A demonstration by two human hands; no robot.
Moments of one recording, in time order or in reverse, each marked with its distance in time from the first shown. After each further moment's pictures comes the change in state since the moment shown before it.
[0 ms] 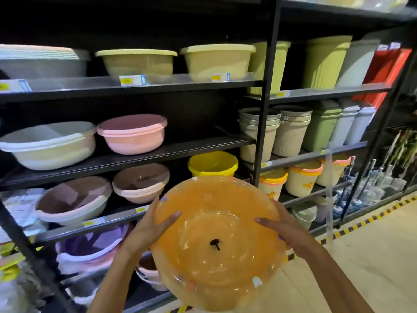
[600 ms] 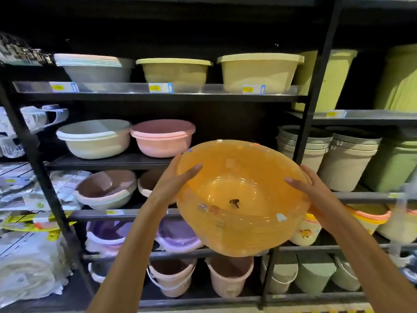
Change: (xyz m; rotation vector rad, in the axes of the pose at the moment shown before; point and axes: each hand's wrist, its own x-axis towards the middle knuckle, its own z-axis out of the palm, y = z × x) left_hand 0.065 0.155 0.069 -0.289 0.296 0.178; right_hand 0.144 -0.130 -0.103 0.024 -0.143 -0.247
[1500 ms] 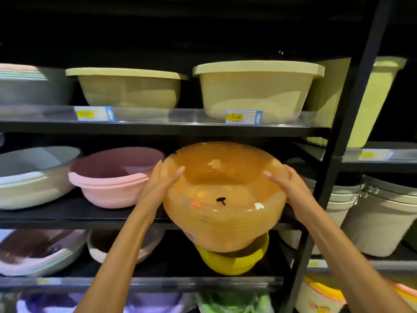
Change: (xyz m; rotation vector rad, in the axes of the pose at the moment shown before) left_hand 0.327 -0.020 0.068 0.042 0.189 0.057; right_hand 0.370 -0.022 -0.010 -0.008 0.029 -0.107
